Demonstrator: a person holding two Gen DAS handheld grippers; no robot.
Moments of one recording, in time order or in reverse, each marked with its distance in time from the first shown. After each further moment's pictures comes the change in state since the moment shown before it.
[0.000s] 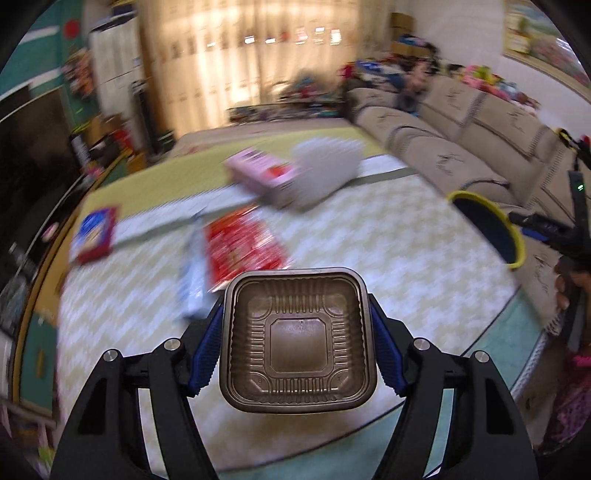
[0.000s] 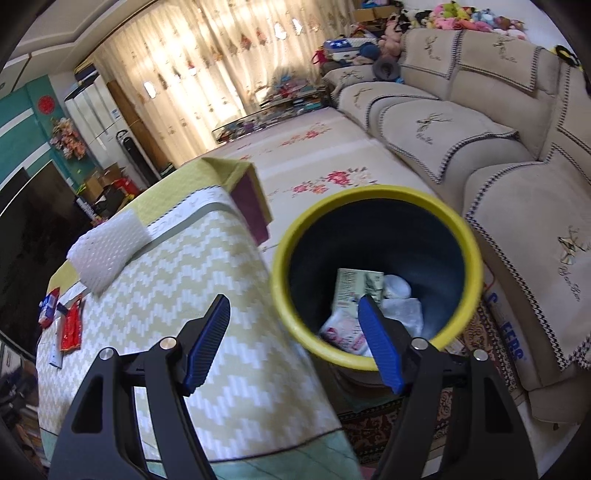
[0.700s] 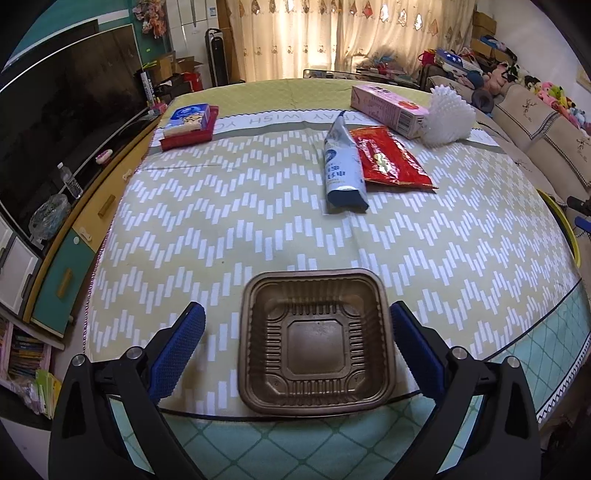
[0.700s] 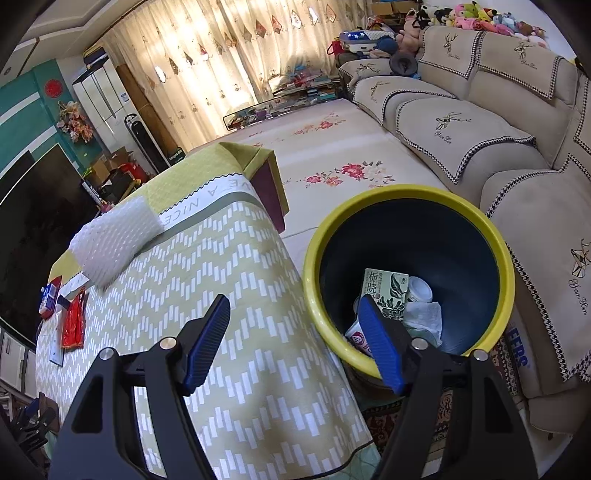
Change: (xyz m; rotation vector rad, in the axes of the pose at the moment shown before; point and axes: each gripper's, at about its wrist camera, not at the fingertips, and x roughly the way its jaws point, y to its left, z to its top) left arm 0.006 0.099 -0.092 -0.233 0.133 0.206; right arm 0.028 0.039 0.009 -0.055 0.055 0.030
